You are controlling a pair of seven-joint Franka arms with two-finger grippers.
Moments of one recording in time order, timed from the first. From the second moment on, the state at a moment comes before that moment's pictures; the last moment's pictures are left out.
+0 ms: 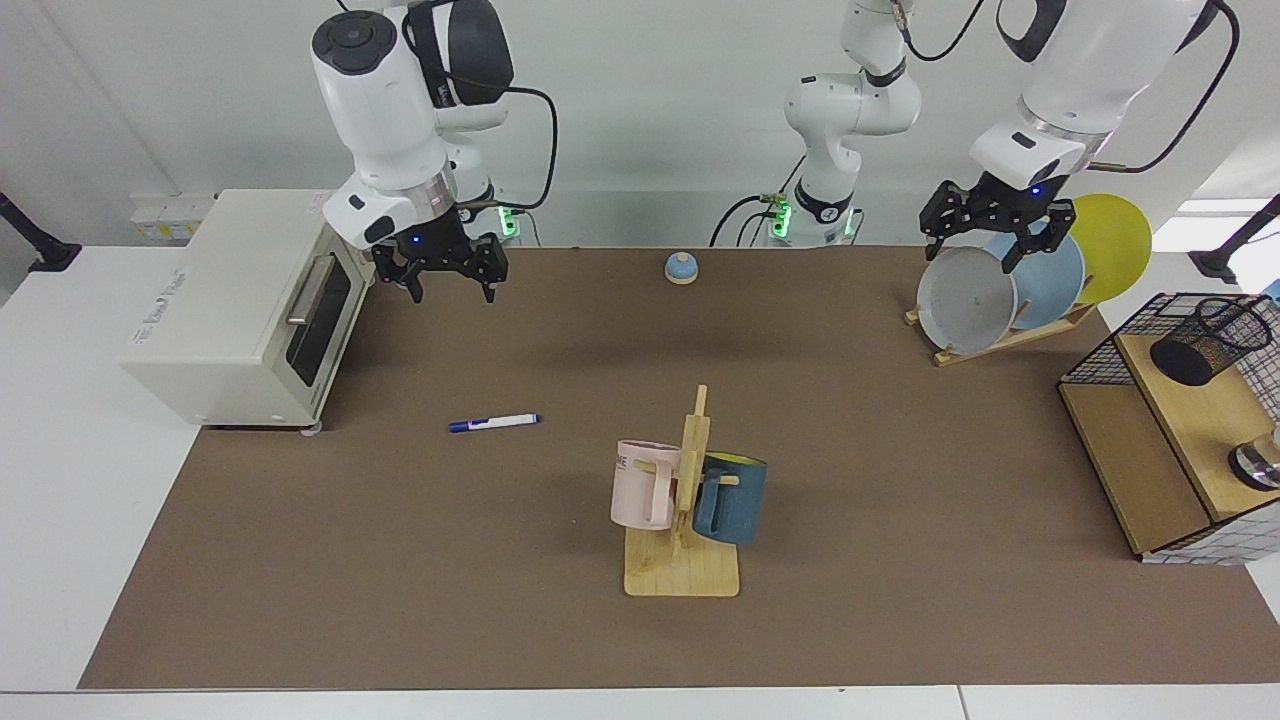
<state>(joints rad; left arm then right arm) -0.09 -0.03 0.01 -1.59 -0.02 1.55 0.20 0.09 0.01 0.12 -1.74 0.01 1.71 0.25</state>
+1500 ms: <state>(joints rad) -0.09 -0.03 0.01 -1.59 -0.02 1.55 0.20 0.02 0.22 0.12 -2.09 0.04 2.33 1.30</state>
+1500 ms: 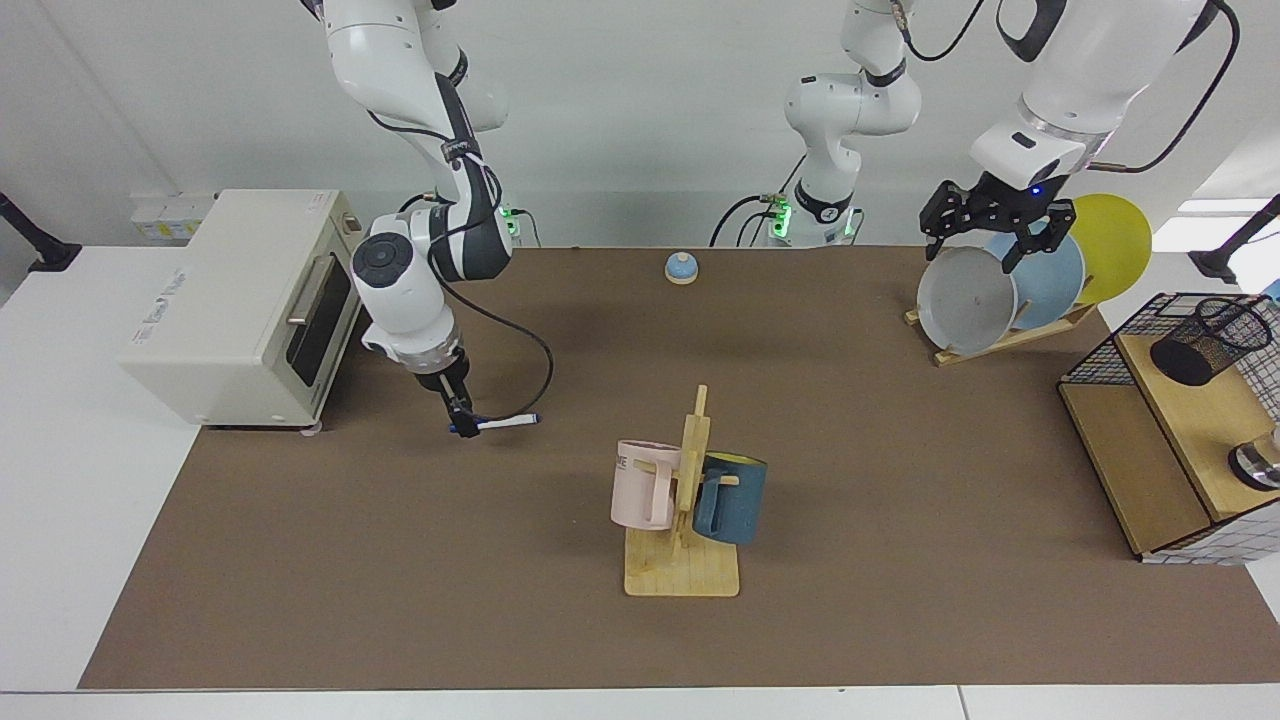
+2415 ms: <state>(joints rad) -0.09 -0.03 0.01 -1.59 -0.02 1.55 0.20 0.05 0.28 0.12 -2.09 0.05 2.41 1.41</state>
